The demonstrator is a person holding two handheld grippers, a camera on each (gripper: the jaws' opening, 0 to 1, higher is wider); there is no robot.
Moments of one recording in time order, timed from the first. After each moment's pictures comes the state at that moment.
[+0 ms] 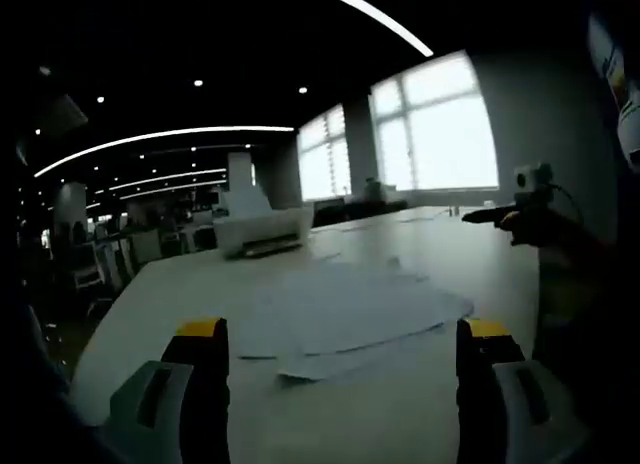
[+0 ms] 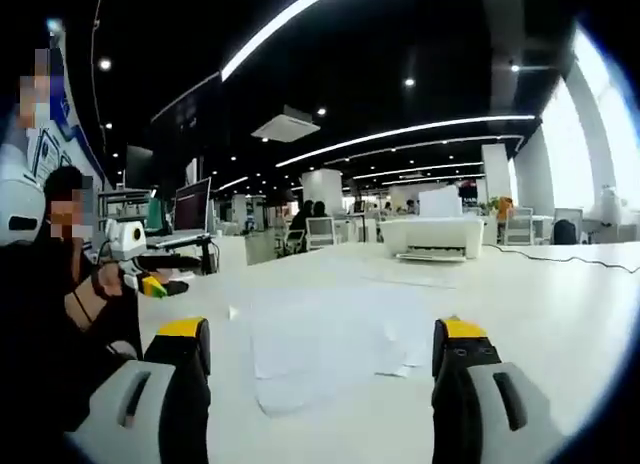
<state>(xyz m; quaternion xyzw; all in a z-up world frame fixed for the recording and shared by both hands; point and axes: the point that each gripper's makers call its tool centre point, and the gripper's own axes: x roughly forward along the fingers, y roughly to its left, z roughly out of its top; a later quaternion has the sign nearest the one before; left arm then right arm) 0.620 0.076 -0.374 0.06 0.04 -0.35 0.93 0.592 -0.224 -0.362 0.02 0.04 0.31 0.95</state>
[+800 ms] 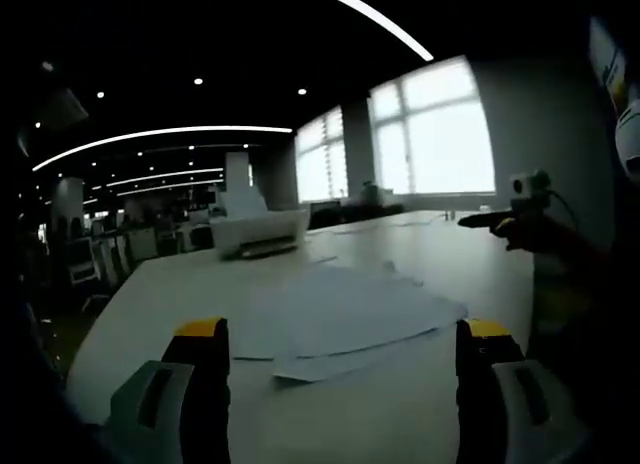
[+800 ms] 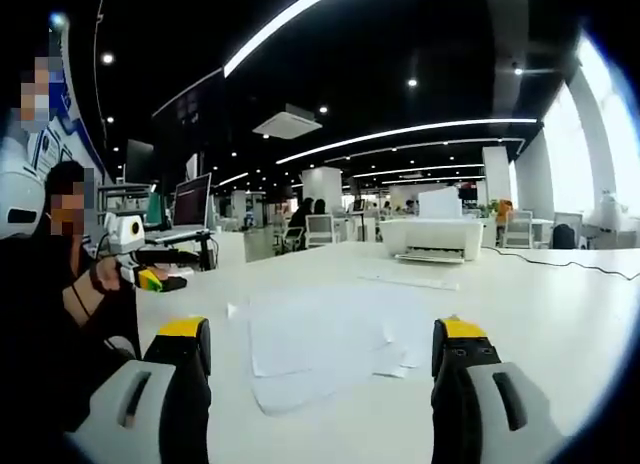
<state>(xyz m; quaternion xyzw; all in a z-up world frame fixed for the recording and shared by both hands) 0.617 0.076 -0.371 0.05 0.04 -0.36 0.93 0.592 -0.225 -0.362 0.01 0.05 0.30 0.95</state>
